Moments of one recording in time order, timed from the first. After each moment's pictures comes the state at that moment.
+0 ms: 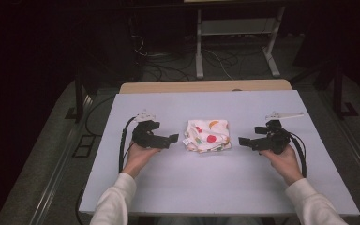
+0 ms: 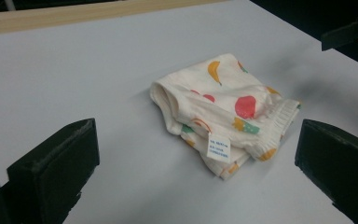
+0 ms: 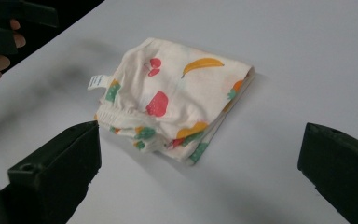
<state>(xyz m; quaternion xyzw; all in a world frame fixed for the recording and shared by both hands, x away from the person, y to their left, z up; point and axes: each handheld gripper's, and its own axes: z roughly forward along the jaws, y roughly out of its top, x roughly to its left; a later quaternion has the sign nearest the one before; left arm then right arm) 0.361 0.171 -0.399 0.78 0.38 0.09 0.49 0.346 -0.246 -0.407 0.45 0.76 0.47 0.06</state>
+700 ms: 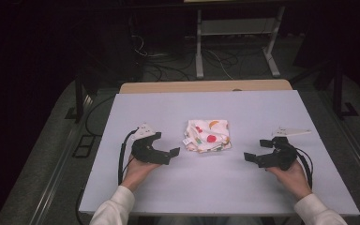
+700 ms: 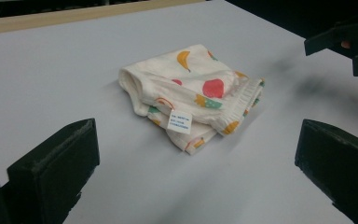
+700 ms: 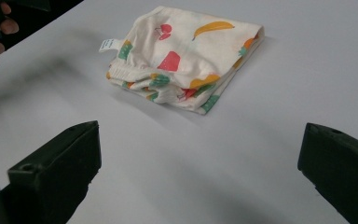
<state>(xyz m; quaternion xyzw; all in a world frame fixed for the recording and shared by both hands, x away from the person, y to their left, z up) 0.319 0.169 -0.408 0.78 0.35 0.11 0.51 0.306 -0.258 -0.424 0.44 0.76 0.47 0.07</state>
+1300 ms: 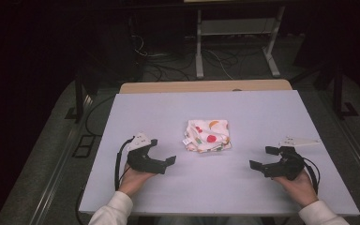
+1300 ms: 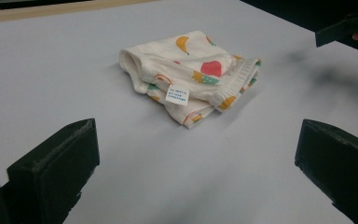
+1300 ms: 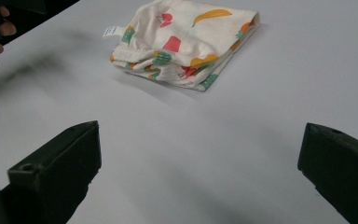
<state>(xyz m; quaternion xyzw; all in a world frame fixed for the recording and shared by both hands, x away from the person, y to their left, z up) 0.301 0.184 -0.418 0.78 0.35 0.12 0.51 0.282 -0.270 -0.433 0.44 0.76 0.48 0.08</state>
